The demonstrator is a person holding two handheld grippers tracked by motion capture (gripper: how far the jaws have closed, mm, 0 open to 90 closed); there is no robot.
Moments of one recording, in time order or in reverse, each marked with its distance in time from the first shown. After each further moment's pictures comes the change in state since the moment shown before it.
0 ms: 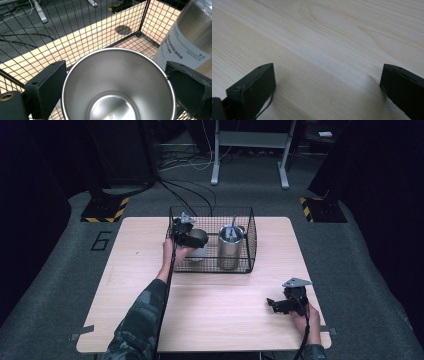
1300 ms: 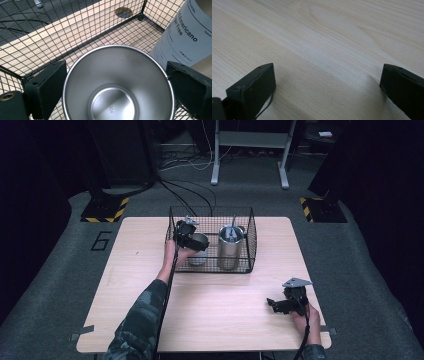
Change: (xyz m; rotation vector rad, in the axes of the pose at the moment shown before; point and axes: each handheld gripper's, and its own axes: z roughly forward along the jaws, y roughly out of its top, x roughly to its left) left arm -0.002 -0.003 0.012 0.125 -0.006 0.029; right arm 0.000 0.000 0.000 0.000 0.000 0.000
